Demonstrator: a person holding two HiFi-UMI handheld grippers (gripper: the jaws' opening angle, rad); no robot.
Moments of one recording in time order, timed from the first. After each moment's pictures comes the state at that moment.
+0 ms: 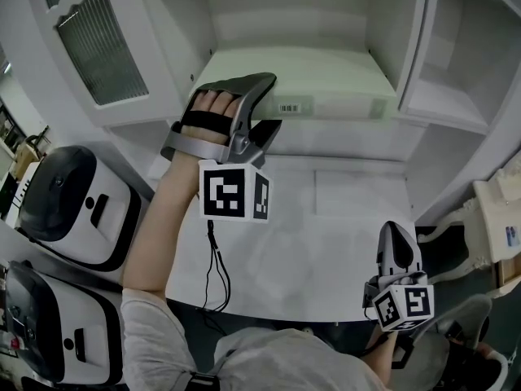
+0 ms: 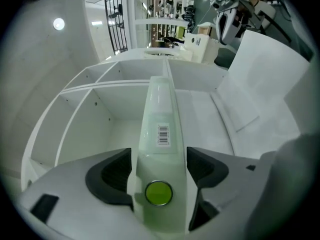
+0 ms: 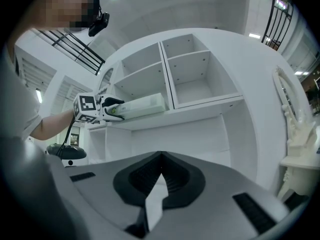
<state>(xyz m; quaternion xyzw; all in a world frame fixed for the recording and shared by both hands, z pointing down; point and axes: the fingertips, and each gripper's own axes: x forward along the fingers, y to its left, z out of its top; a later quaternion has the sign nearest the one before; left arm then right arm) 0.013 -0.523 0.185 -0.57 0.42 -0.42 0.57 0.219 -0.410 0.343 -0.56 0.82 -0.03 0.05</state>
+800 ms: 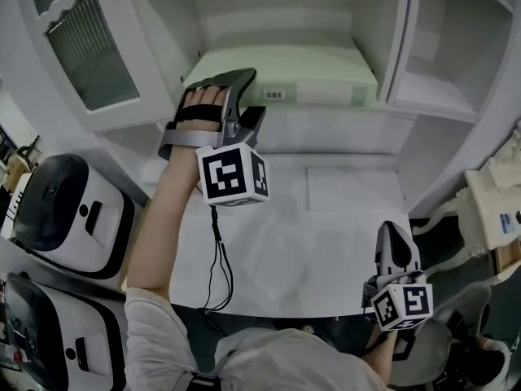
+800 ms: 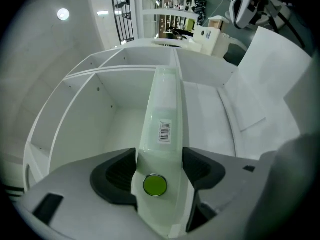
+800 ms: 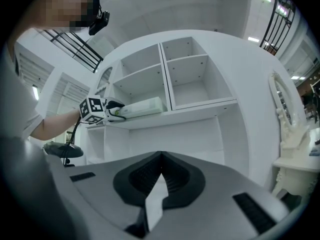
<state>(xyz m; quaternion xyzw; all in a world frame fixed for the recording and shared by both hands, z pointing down) -0.003 -0.546 0.184 -0.57 0.46 -0.43 0.53 0.227 -0.392 0.345 -0.58 0.81 -0.03 0.04</state>
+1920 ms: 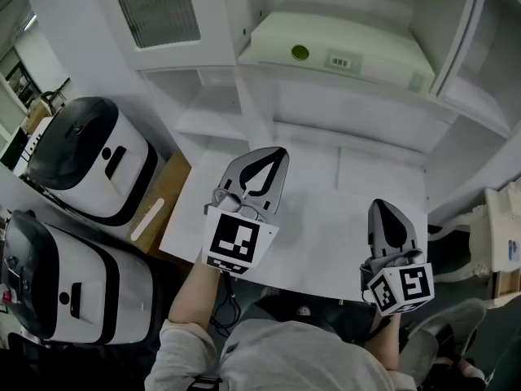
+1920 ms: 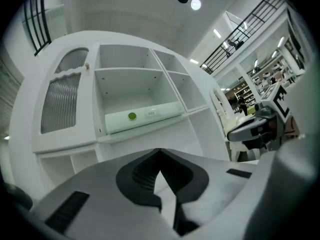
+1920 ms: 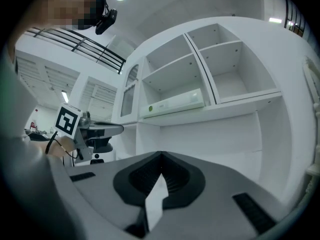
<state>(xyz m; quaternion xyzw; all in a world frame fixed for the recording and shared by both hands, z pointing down) -0.047 -0.396 0.277 -0.81 0.56 -0.10 0.16 0.125 -0.379 0.334 -0.44 0.90 -0.01 0.01</state>
